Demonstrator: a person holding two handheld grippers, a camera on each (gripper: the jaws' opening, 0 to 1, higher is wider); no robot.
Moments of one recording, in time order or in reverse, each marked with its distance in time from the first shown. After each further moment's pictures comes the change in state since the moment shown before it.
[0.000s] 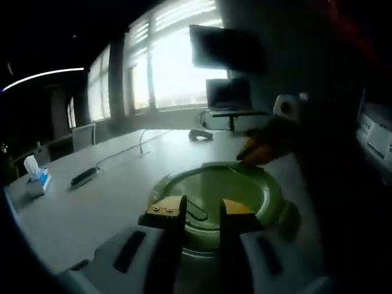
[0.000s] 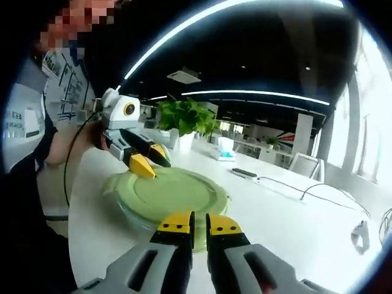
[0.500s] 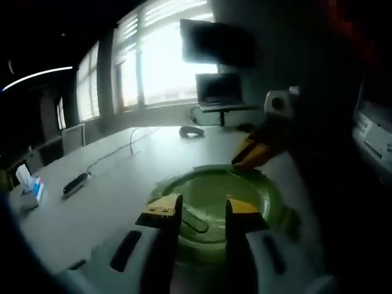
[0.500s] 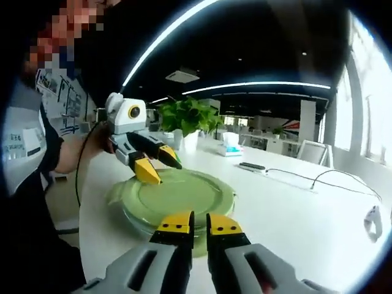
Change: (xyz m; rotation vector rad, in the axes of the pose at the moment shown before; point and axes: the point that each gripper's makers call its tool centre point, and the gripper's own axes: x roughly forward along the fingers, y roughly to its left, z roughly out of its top) left arm 0.012 -0.007 0.017 0.054 0.049 -0.119; right arm -0.001 0.001 0.005 0.135 -0.005 0.049
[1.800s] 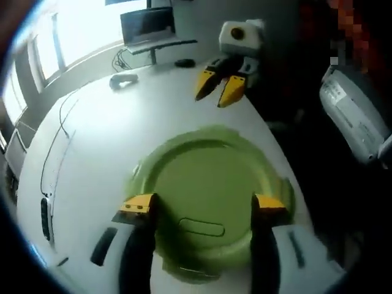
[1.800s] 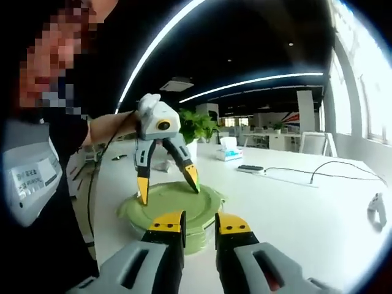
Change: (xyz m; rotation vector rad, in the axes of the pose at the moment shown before) left arm 0.032 -0.014 -0.027 0.196 0.508 -0.507; right arm -0.027 -0.023 0.017 0.062 0.002 0.064
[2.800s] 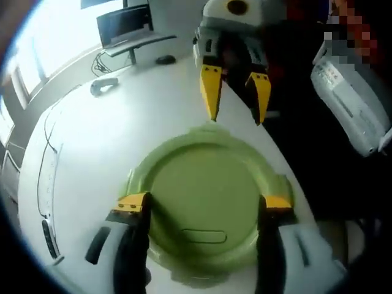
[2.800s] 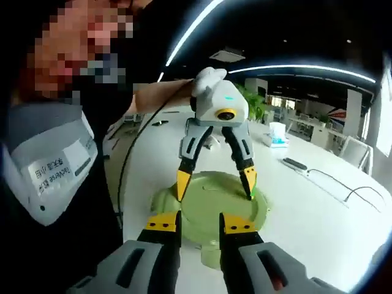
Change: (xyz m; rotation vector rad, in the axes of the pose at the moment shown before) left arm 0.009 -0.009 0.002 0.093 0.061 -0.078; right arm 0.028 0.081 0.008 -0.074 0.240 0.289
